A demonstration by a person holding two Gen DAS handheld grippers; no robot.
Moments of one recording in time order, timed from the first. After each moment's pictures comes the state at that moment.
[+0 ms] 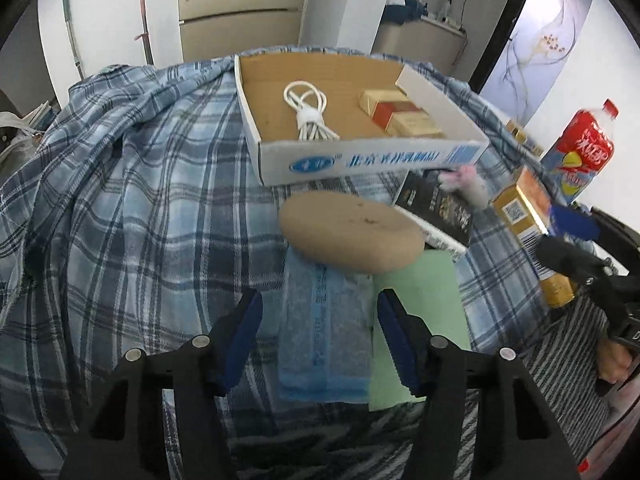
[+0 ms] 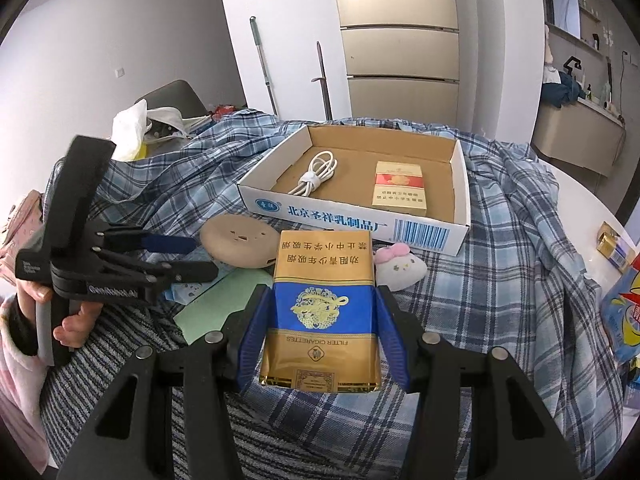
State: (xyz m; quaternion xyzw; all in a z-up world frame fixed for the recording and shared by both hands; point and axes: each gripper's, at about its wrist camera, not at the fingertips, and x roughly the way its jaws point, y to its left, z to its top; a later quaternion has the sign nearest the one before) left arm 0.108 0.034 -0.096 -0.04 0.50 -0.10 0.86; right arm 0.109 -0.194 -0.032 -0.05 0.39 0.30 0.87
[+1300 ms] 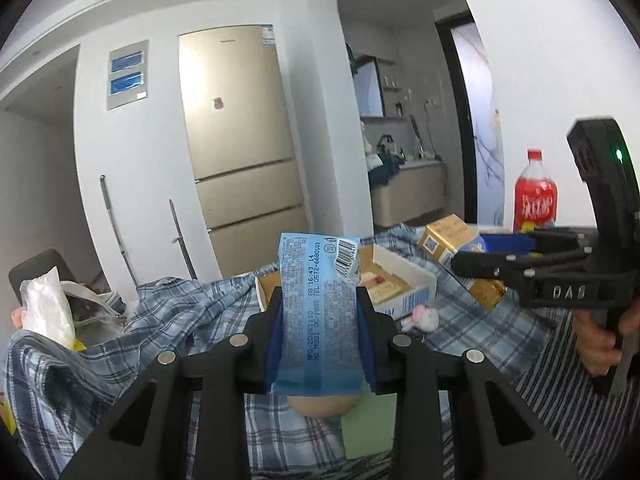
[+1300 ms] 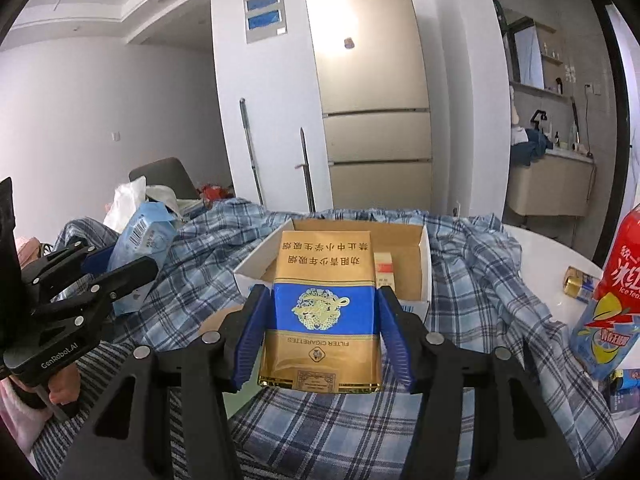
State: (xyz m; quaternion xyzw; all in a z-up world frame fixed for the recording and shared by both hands) left arm -0.001 -0.010 -0.006 0.08 0.14 -0.06 0.98; right arm 0.080 -0.216 0.007 -0.01 0.22 0.27 0.94
